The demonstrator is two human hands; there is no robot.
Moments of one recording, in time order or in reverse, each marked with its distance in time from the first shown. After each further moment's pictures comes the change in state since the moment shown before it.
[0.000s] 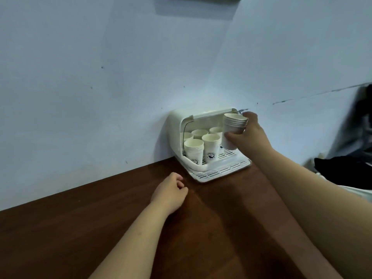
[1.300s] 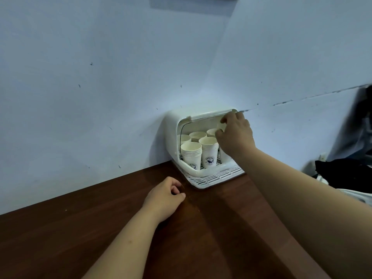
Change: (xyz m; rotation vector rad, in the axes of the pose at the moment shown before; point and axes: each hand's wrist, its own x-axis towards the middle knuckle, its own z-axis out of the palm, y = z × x) left_hand 0.020 -0.016 0.000 -0.055 -0.037 0.060; right_hand 0.035 -0.001 0.052 -0.360 0.045 -0.151
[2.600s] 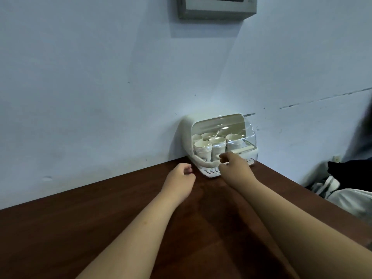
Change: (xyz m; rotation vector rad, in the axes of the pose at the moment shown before) left_hand -0.099 0.058 -0.039 -0.242 0.142 0.020; right_hand -0.141 -0.026 -0.045 0.284 -0.359 0.138
